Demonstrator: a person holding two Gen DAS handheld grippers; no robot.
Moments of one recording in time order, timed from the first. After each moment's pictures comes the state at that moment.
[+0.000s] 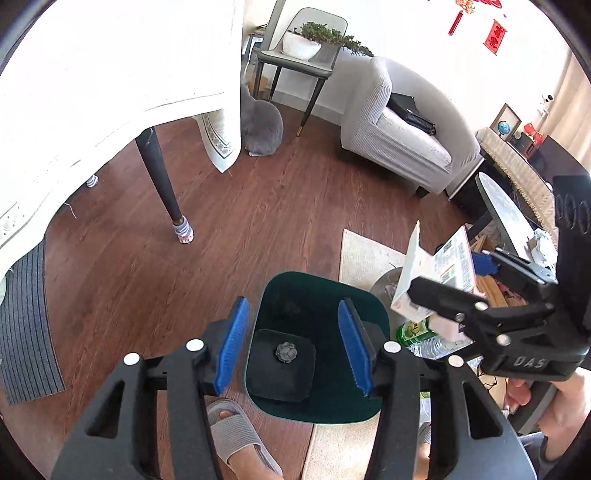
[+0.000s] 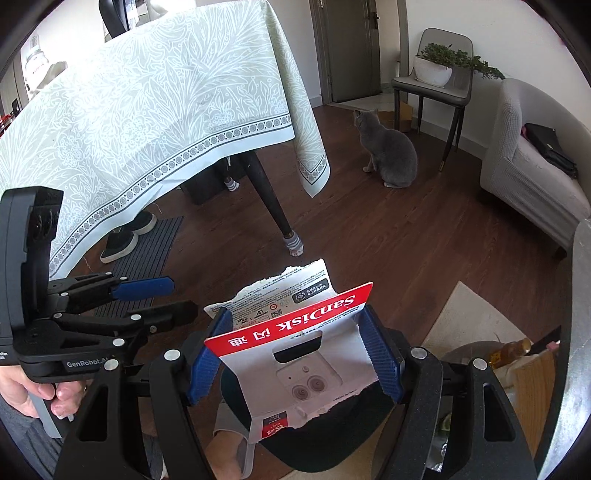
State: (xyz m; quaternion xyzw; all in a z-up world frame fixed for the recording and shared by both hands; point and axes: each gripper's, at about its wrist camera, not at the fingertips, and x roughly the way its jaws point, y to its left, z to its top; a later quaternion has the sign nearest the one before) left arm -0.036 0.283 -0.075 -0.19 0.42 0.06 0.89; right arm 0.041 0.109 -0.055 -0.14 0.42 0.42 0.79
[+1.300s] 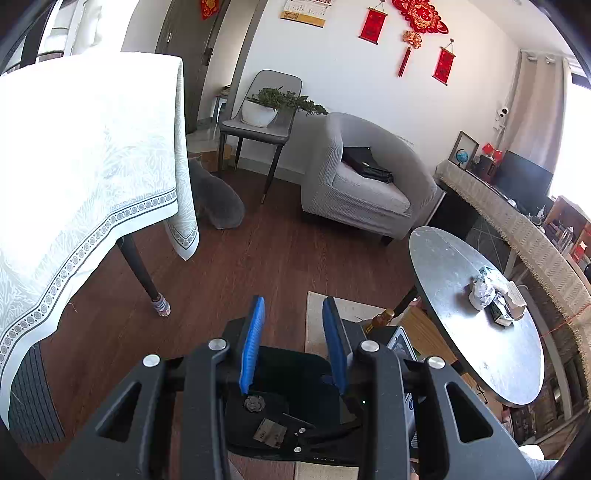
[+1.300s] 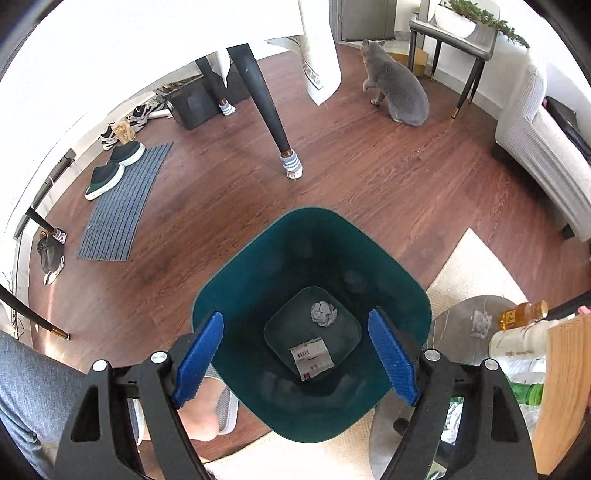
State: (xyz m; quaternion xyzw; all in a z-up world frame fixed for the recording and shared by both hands) left arm -0.040 0.240 0.028 -0.15 0.31 0.02 0.94; right arm 0.026 0.108 -0.122 -0.21 0.48 0.41 0.74
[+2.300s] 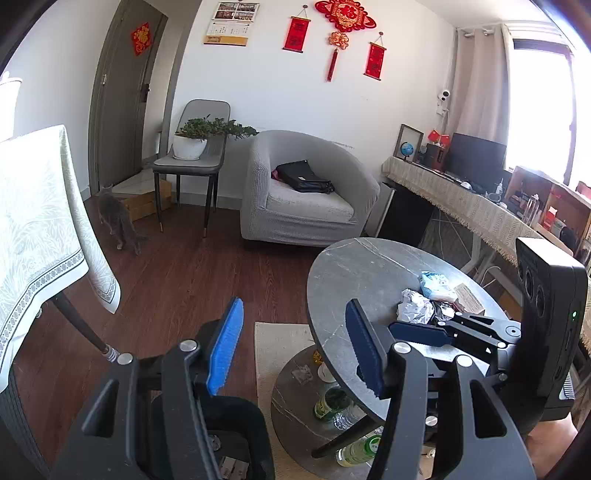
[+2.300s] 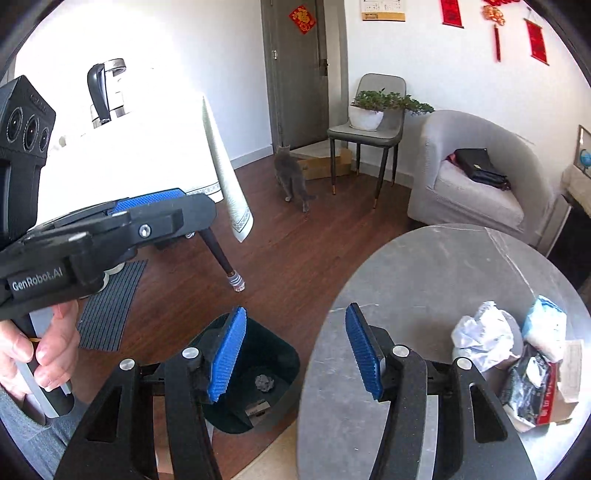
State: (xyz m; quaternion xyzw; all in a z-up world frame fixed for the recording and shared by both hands) left arm 0.020 0.104 0.056 -0.09 0.26 -0.07 0.96; right arm 0.046 -0.079 0.039 -0.10 0.33 0.34 0.87
